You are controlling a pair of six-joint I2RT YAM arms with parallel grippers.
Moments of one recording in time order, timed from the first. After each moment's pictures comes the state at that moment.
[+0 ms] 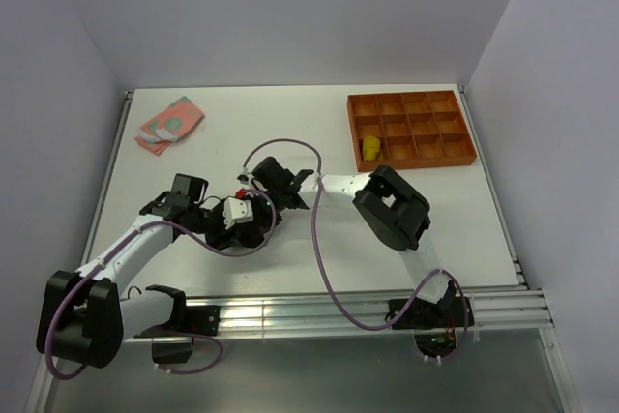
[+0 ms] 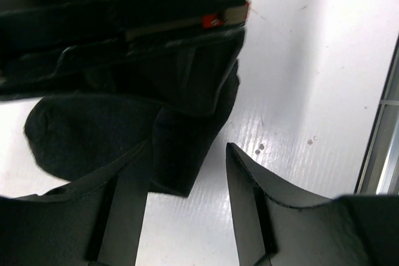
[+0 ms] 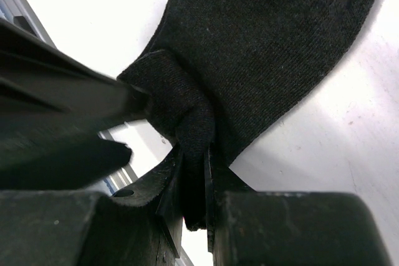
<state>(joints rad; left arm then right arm) -0.24 1.13 0.58 -0.53 0.68 0.93 0.92 2.11 1.40 -0.24 -0.54 0.48</state>
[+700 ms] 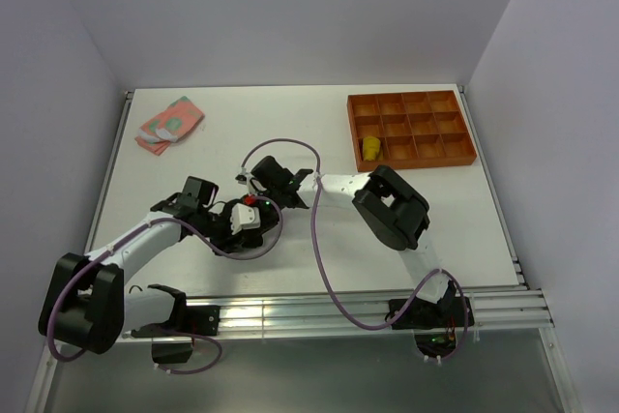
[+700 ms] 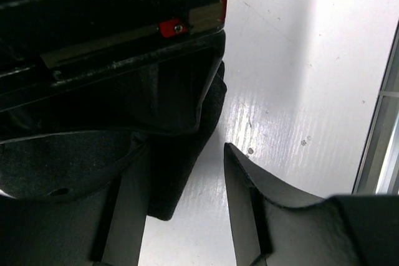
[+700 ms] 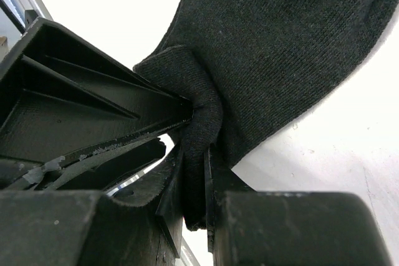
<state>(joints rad) -0.32 1.21 0.56 -0.50 0.64 0.93 0.92 2.12 1.42 -0.25 -0.58 0.48</state>
